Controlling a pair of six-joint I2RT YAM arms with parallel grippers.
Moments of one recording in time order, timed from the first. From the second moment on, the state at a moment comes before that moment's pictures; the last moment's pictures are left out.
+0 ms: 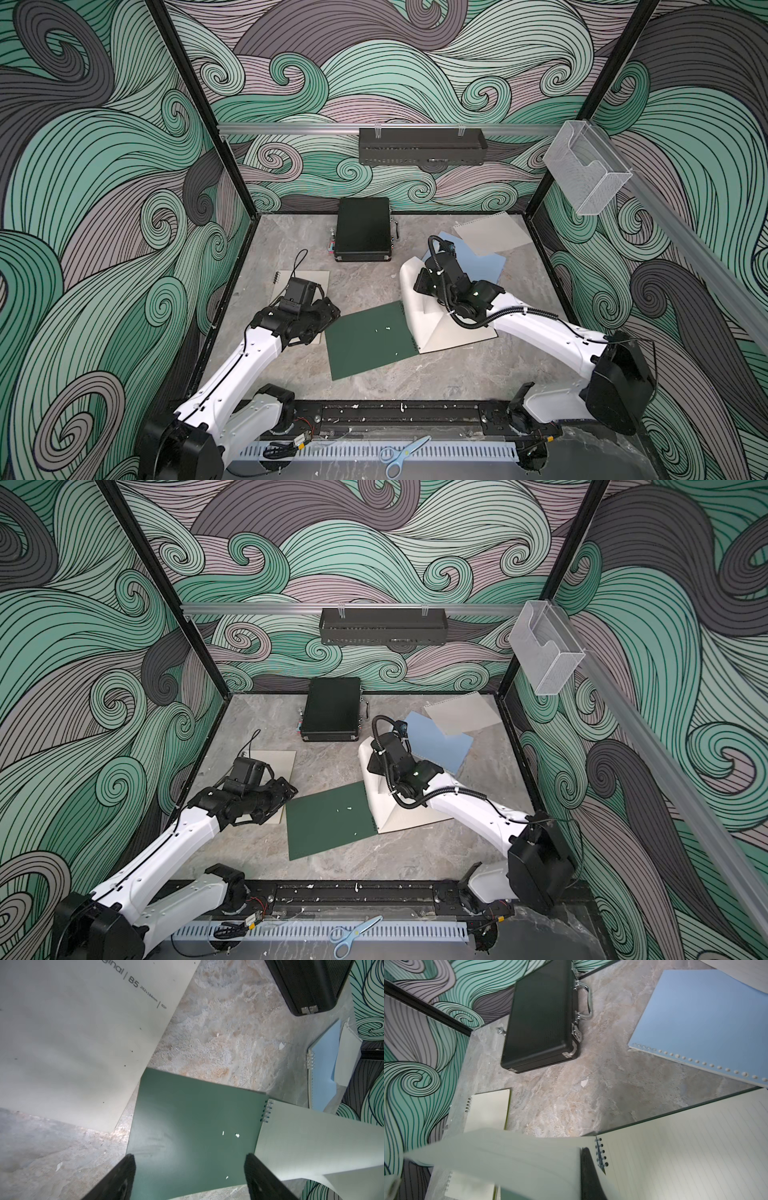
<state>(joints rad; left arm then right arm) -0.31 0.97 0.63 -0.68 0.16 -0.93 0.78 1.39 1.04 -0.34 0.28 0.79</state>
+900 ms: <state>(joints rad) -0.48 0.65 0.31 -0.37 0.14 -1.12 0.76 1.37 1.21 -0.48 0.31 0.74</state>
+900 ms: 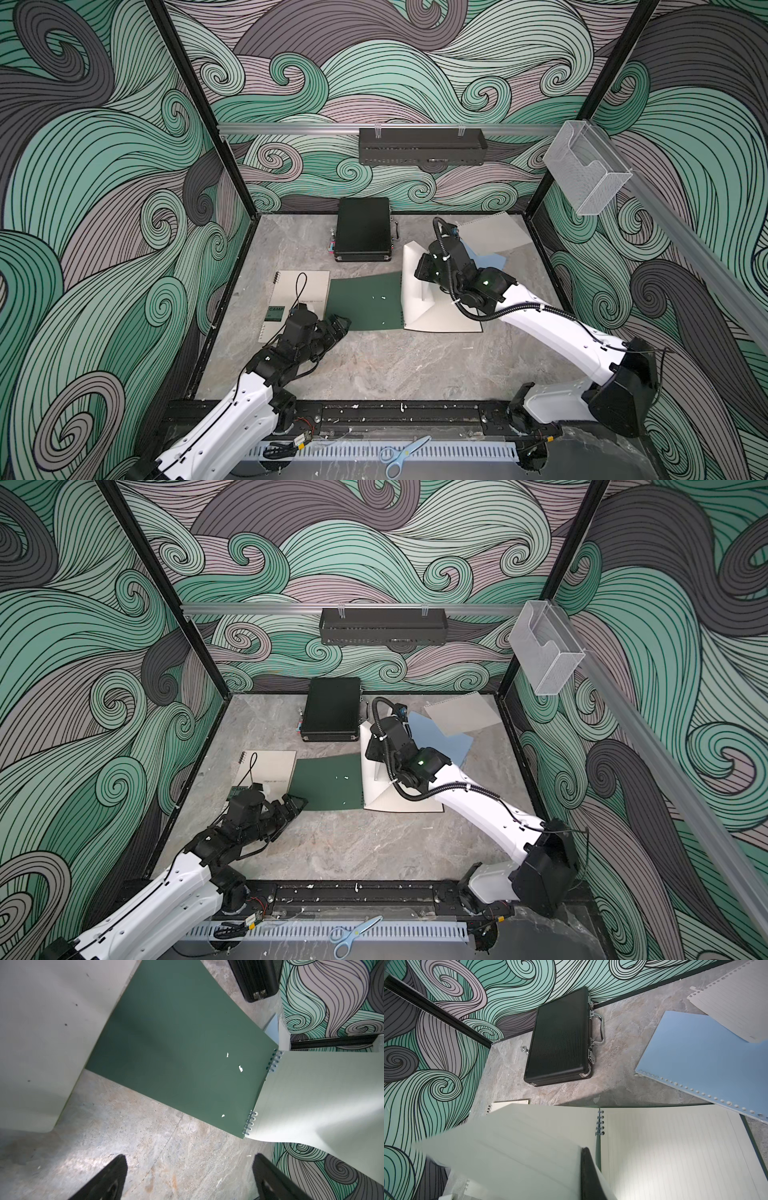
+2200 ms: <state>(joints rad) -0.96 1.31 0.31 0.36 -0.32 -1.32 0.75 1.33 1.10 -0.42 0.25 0.79</state>
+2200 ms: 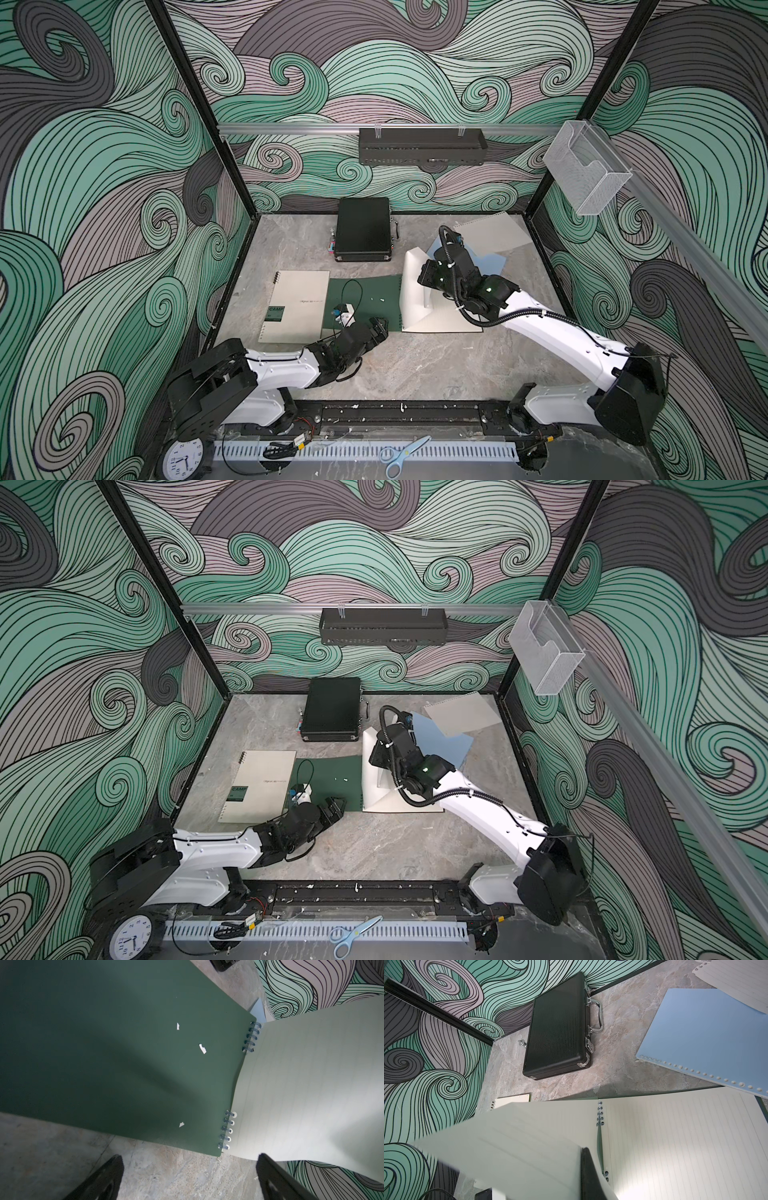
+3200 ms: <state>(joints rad) -0.95 1.59 0.35 0.75 -0.29 -1.50 0.74 1.26 1.11 -0.49 0.25 0.81</state>
